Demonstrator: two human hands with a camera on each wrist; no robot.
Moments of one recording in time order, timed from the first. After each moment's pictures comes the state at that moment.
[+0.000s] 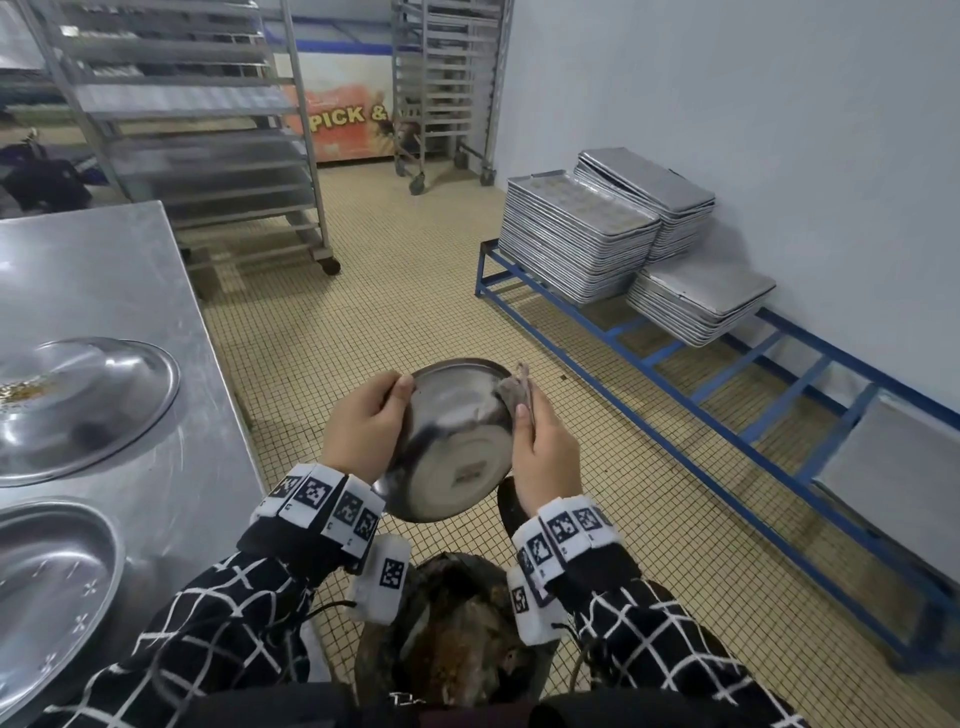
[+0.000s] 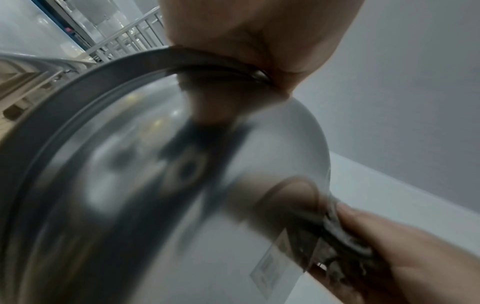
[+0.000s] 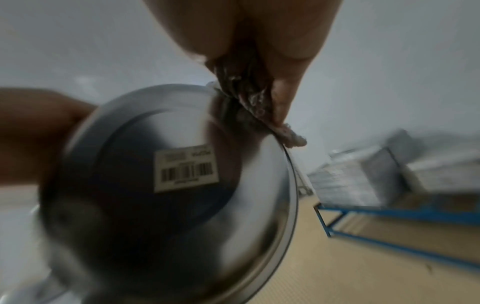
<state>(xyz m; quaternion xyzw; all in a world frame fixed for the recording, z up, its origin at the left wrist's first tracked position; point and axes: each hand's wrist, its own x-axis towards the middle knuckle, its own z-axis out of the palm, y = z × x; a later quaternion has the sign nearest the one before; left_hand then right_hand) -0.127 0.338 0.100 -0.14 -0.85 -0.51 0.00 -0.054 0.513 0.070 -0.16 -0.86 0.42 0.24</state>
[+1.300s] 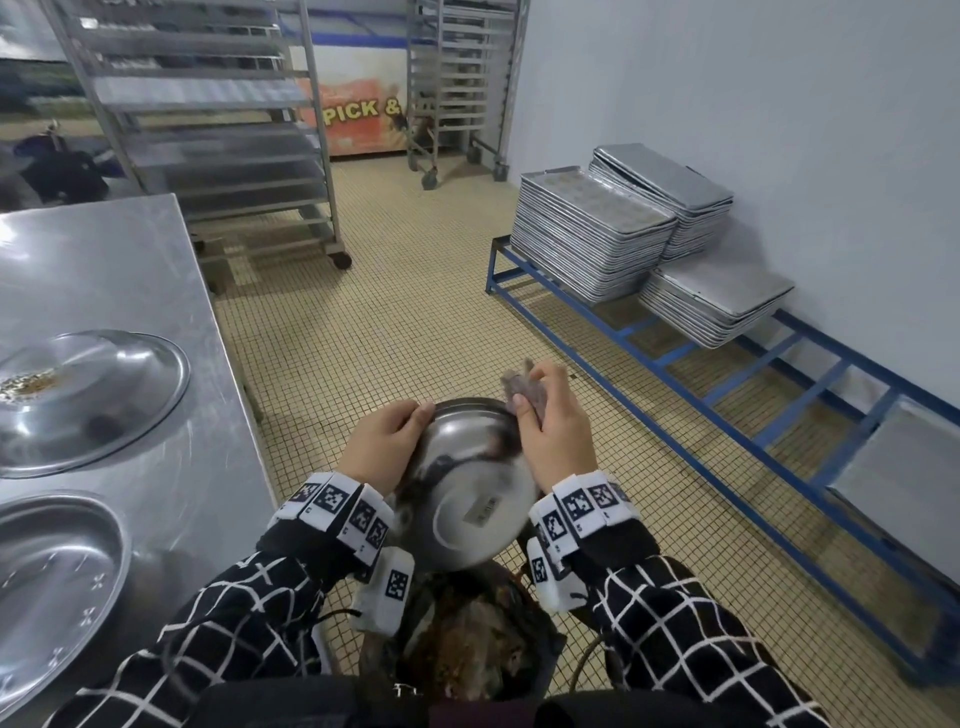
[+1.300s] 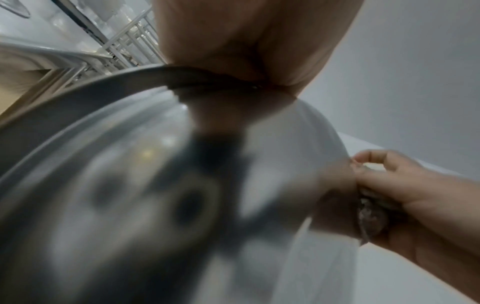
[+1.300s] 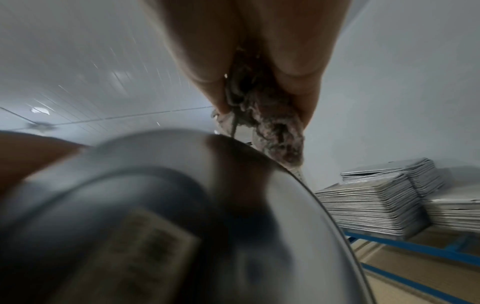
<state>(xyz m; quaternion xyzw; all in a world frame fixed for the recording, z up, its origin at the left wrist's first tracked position) -0.134 0.342 0.075 -0.14 -0.87 -0.47 -0.08 -0.074 0.527 0.086 -0.13 -0.89 0.38 0.21</state>
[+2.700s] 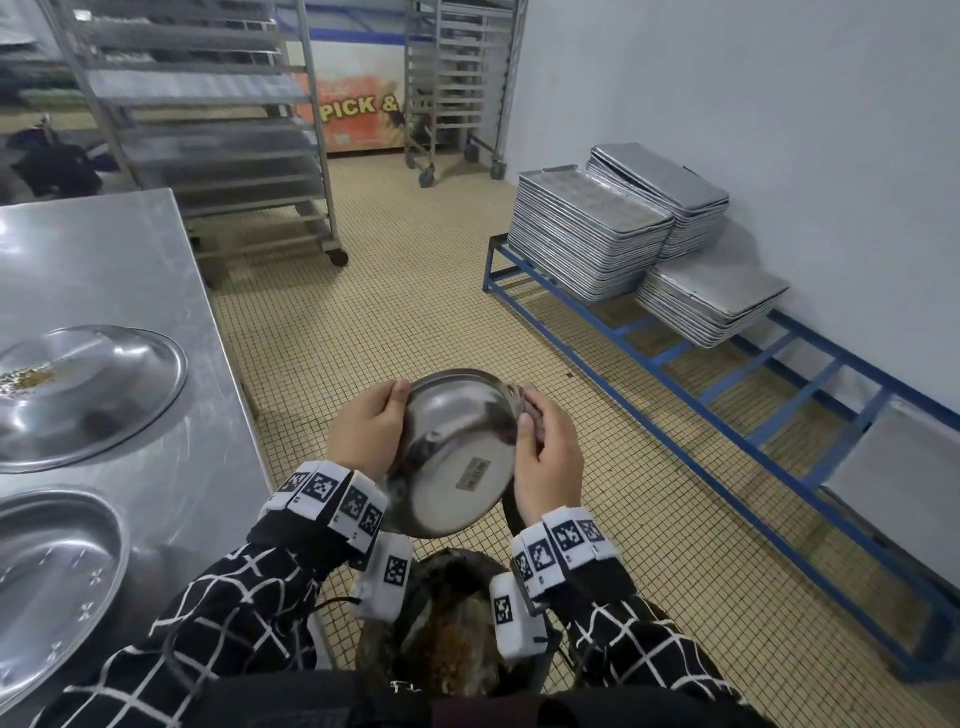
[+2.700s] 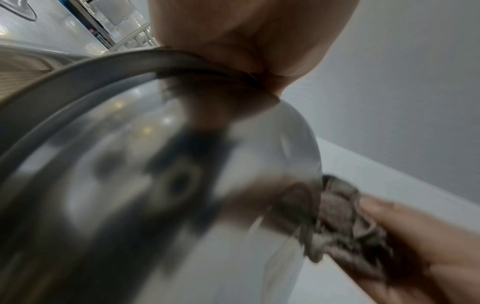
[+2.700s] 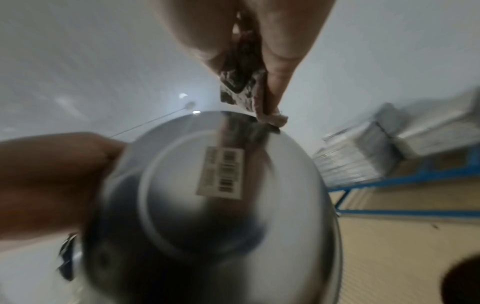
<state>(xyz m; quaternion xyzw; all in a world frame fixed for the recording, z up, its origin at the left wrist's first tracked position) -0.136 0.337 0.085 -0.09 -0.86 -0.51 -0.03 -0.057 0.505 0.058 -0.16 -0.83 0.45 0.28</state>
